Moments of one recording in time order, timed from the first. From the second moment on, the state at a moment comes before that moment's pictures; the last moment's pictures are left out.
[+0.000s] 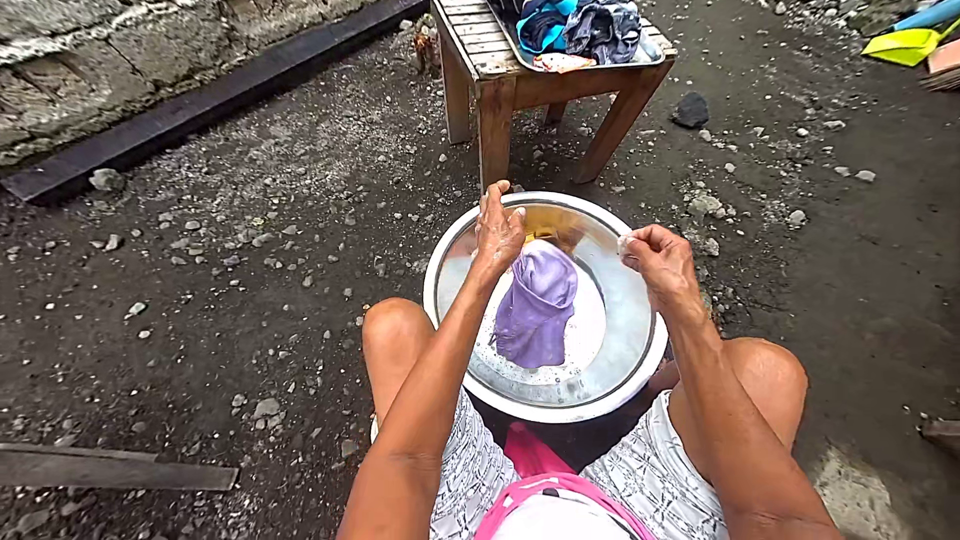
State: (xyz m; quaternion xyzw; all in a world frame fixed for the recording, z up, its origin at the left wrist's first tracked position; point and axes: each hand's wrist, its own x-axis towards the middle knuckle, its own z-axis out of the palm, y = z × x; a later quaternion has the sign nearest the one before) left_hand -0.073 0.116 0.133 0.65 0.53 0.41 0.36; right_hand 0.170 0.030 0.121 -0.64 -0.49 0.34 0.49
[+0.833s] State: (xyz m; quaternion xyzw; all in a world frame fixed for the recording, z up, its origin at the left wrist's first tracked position) left_hand -0.066 0.028 -0.192 0.40 0.75 0.08 0.53; right_hand 0.268 0.000 0.141 -0.57 -0.19 0.40 0.69
